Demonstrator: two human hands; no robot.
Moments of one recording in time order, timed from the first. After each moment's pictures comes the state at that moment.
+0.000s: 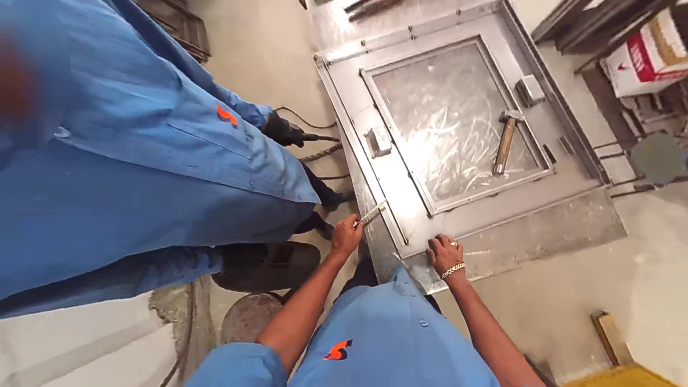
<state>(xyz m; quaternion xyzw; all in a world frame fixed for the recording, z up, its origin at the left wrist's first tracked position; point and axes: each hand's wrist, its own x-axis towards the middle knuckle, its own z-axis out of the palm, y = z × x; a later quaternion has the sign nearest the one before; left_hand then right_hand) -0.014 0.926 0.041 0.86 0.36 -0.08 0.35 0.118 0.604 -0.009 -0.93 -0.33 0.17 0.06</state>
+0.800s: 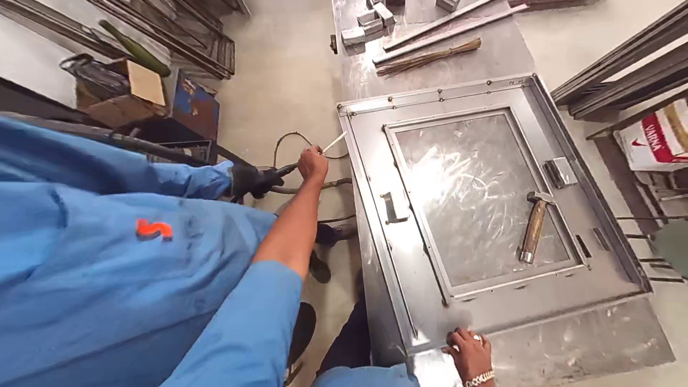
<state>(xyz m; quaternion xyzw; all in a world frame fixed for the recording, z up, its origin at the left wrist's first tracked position) 0.243 1.285 0.045 0.80 0.55 0.03 0.23 0.159 0.619 -0.005 -0.92 -0.33 0.23 0.04</state>
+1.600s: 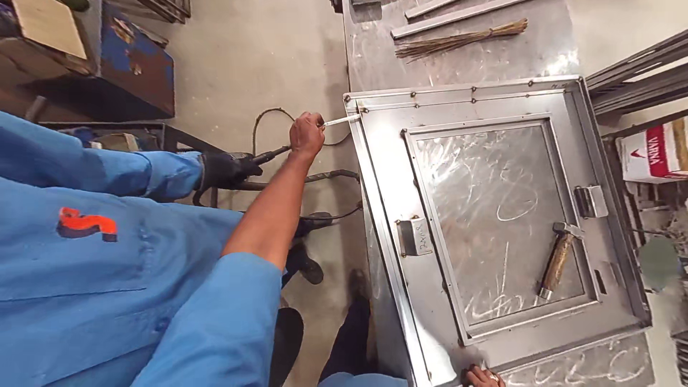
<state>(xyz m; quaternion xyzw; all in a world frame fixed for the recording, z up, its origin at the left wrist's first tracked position) 0.312 1.447 -0.020 0.88 0.42 0.00 0.21 0.183 0.643 0.004 -0.87 -0.29 0.38 -0.07</state>
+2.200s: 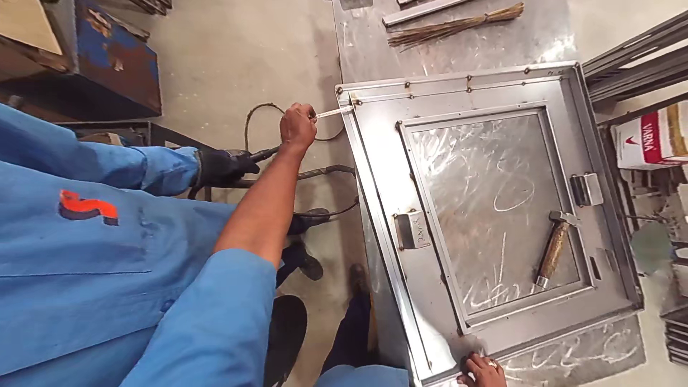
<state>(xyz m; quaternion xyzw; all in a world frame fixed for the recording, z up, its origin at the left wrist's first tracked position) 0.315 1.454 -0.017 0.88 0.42 0.00 0.22 0.184 0.641 0.002 -0.87 -0.29 0.38 -0.07</state>
